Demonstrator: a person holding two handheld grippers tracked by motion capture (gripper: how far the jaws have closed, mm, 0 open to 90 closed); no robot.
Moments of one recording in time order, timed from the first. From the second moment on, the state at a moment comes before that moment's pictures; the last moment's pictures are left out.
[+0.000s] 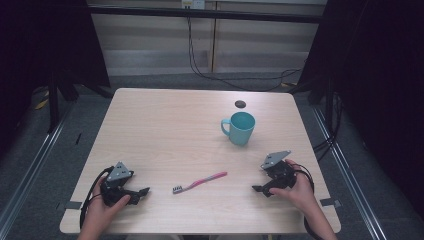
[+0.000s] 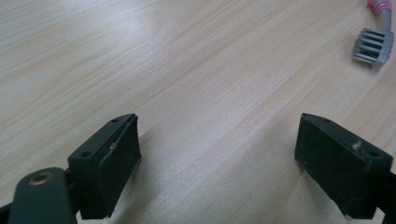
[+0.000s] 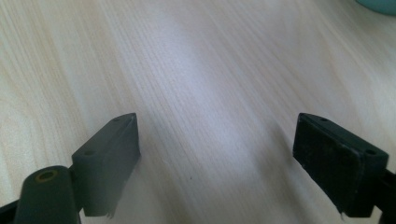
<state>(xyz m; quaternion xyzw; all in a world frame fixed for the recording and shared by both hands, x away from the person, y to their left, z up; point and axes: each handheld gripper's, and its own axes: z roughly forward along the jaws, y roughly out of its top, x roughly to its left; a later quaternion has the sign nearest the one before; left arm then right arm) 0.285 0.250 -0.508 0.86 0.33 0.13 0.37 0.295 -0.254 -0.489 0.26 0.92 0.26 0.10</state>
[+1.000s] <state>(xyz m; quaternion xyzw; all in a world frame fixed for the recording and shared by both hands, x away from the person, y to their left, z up) 0.286 0.251 -0.508 0.86 0.33 0.13 0.37 0.337 -0.163 -0.450 0.11 0.98 0.13 0.06</state>
